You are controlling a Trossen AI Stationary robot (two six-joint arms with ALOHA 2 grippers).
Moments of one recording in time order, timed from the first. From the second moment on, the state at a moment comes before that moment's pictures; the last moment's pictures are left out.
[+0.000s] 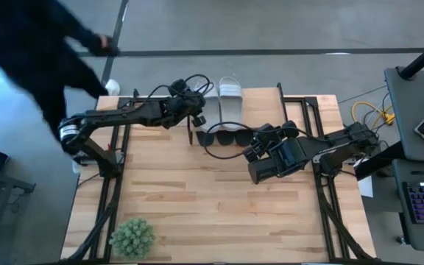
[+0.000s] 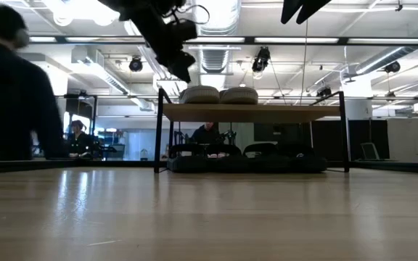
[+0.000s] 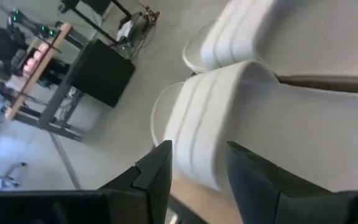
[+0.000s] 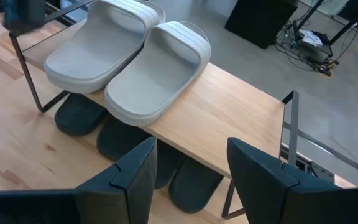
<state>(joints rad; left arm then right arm) 0.32 1.52 1.25 -0.30 -0.66 0.34 0.31 1.63 1.68 -1.57 0.99 1.22</state>
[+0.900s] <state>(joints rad) 0.30 1.09 1.11 -0.69 -0.44 -0.34 -0.49 1.71 1.62 -1.12 0.46 0.59</state>
